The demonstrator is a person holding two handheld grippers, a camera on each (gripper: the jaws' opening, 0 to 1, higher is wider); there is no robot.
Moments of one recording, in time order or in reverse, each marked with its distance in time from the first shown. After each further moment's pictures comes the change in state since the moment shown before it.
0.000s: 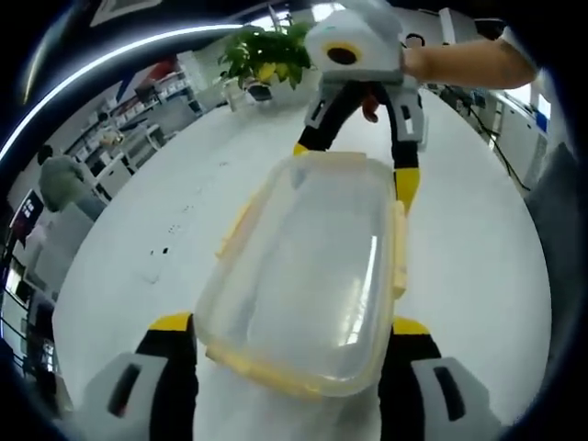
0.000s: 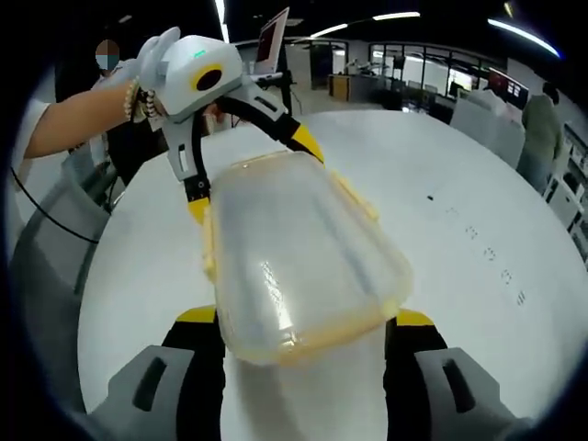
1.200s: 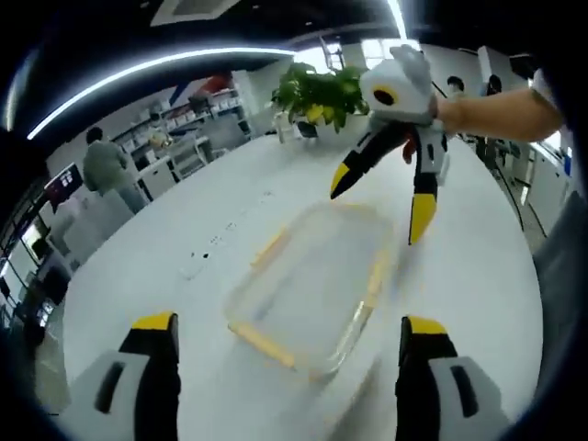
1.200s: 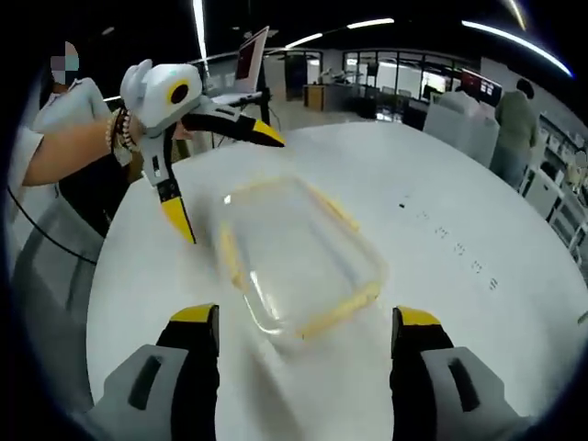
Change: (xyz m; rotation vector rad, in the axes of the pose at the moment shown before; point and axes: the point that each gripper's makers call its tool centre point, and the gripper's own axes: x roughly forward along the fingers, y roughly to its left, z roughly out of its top) left arm -0.065 0.013 0.020 -0.232 -0.237 0.209; right arm -0.043 0.005 0.020 0.077 -0.093 -0.127
